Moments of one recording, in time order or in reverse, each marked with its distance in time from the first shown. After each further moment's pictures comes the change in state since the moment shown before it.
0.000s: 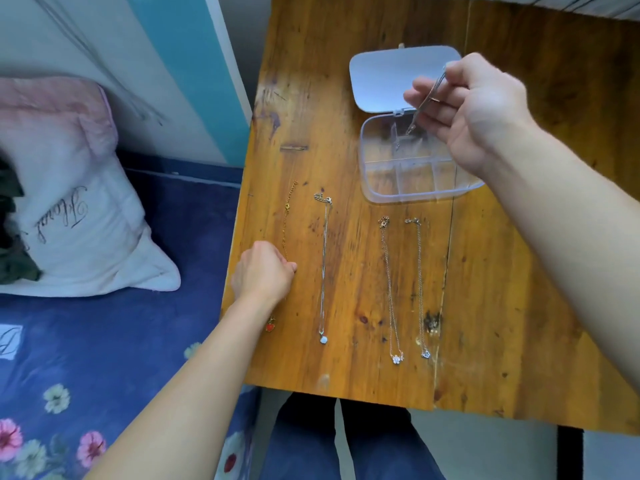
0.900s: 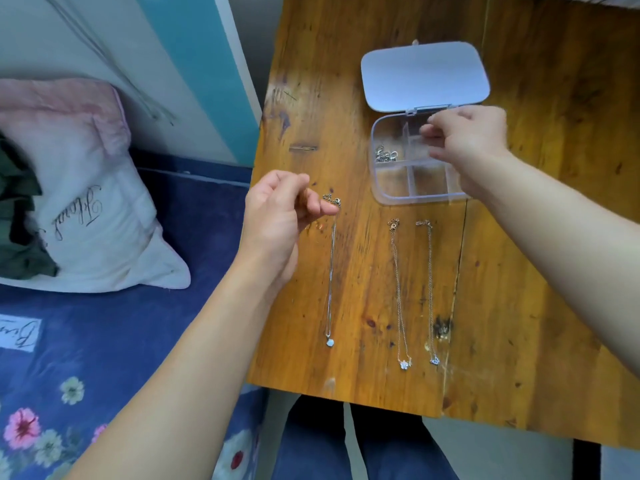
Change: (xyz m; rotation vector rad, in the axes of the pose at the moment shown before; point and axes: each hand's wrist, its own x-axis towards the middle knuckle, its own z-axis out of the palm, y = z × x) left_hand -0.022 0.066 -0.061 -1.268 -0.146 0.249; right_hand 0.024 0.042 -0.013 -0.488 0.147 -0.022
